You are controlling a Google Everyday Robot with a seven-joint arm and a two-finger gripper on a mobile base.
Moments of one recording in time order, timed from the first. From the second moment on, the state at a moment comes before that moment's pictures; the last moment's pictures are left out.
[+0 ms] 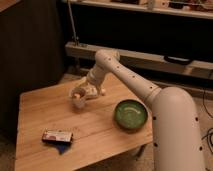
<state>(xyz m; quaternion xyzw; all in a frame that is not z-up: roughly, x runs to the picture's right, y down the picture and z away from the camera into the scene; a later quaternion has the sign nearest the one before) -0.104 0.008 0.850 -0.08 -0.41 -0.59 0.69</state>
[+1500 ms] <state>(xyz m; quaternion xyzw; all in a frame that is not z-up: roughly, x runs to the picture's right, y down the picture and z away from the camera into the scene) -0.121 0.000 0.871 -0.07 -0.45 -0.55 0.69</state>
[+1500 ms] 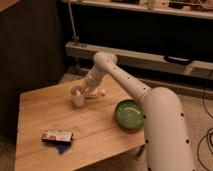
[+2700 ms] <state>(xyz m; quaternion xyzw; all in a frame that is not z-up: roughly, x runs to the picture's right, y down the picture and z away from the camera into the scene) 0.068 0.029 0.696 -0.05 -0.38 -0.36 0.85</state>
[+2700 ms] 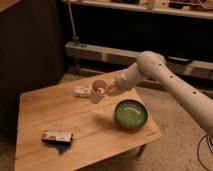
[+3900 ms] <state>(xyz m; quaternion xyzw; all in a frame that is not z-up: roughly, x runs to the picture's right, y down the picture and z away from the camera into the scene) 0.237 0.092 0.737 -0.15 -0.23 -0.16 0.95</state>
